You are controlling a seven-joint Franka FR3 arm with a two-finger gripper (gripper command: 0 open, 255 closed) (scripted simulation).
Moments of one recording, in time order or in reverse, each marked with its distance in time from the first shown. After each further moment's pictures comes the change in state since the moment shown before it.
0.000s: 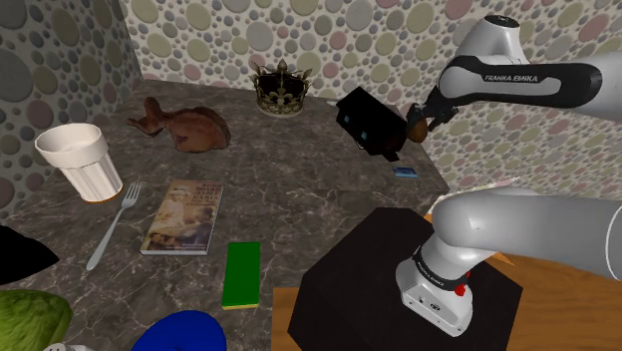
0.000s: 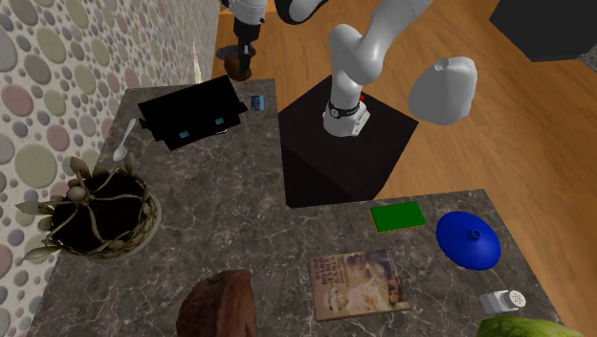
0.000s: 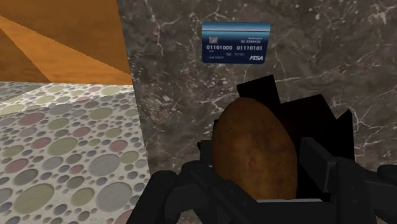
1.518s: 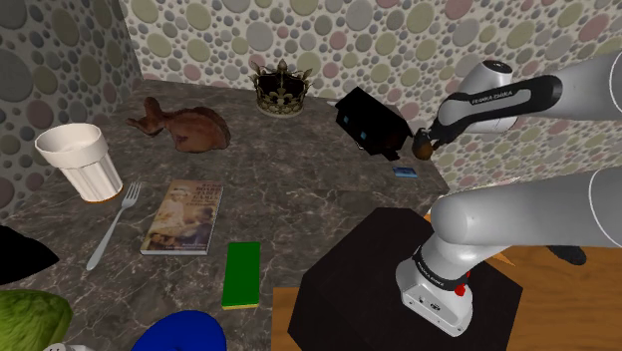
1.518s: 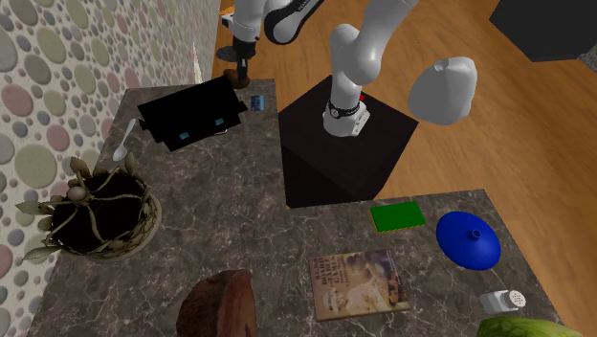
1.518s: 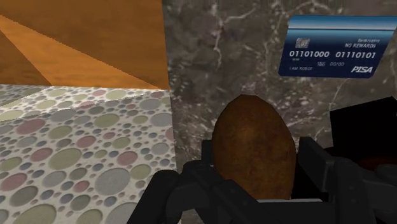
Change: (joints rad) arm -0.072 0.253 -0.223 -0.071 -0.115 0.348 -0.148
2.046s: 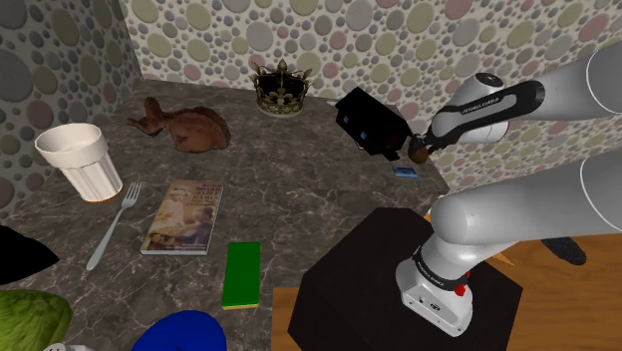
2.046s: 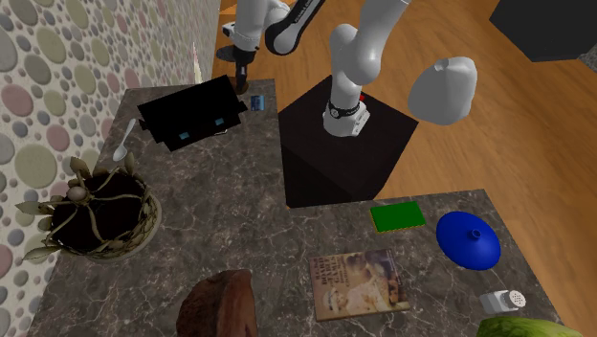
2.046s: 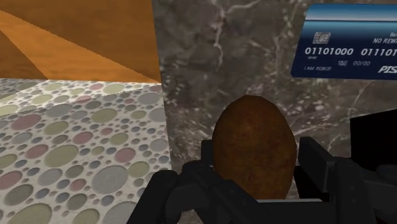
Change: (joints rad) arm -0.001 0.107 -0.023 -0.030 -0.020 0.173 0.011
